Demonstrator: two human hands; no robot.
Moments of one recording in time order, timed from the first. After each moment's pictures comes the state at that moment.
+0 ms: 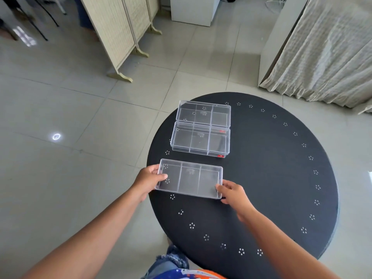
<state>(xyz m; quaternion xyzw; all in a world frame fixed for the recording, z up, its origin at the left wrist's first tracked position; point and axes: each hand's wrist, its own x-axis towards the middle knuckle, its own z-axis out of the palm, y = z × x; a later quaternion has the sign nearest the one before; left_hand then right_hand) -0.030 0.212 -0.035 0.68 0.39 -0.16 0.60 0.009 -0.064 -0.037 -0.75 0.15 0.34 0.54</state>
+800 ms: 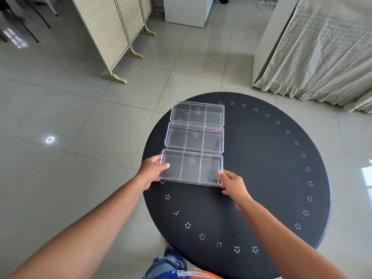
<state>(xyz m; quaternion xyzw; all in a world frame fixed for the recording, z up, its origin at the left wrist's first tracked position) 0.006 0.197 -0.027 0.70 0.37 -0.16 0.59 0.032 -0.071 -0.041 -0.77 0.17 0.30 0.55</state>
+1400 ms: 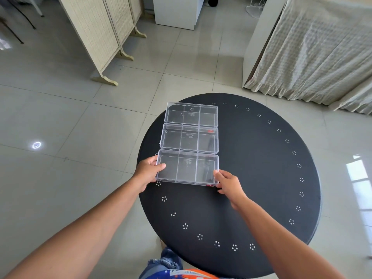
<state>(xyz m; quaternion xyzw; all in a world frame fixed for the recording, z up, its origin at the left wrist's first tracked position) 0.008 0.200 -0.034 0.71 0.35 -0.16 0.59 0.029 -0.069 -0.037 -0.76 0.17 0.29 0.55</state>
